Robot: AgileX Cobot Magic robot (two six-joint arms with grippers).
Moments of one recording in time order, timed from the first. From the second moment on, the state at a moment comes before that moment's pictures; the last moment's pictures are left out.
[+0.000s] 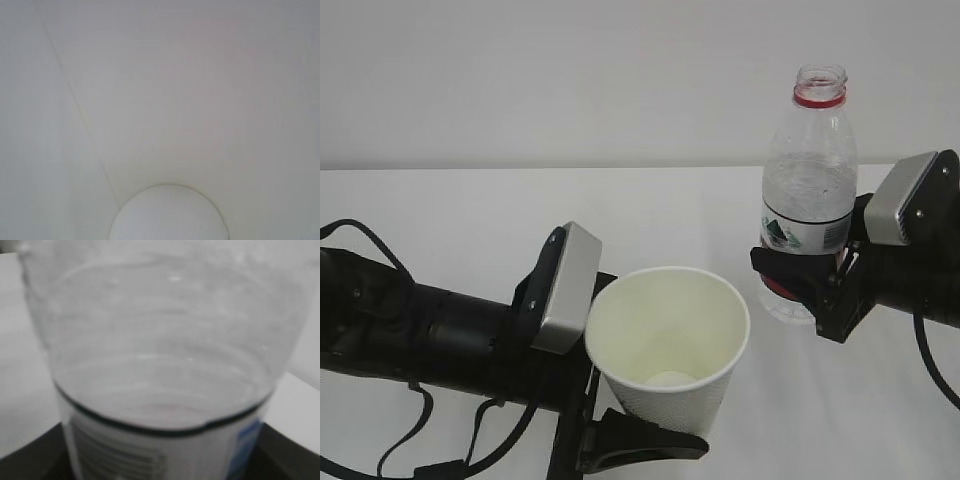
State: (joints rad) left arm -0.56 1.88 -0.71 1.25 -1.09 -0.38; right arm 0.06 1.66 -0.48 -0.88 -0.97 0.18
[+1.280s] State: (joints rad) left arm -0.62 1.88 -0.71 1.12 -1.10 -0.37; right arm 0.06 1.55 -0.63 -1.09 -0.86 0.05
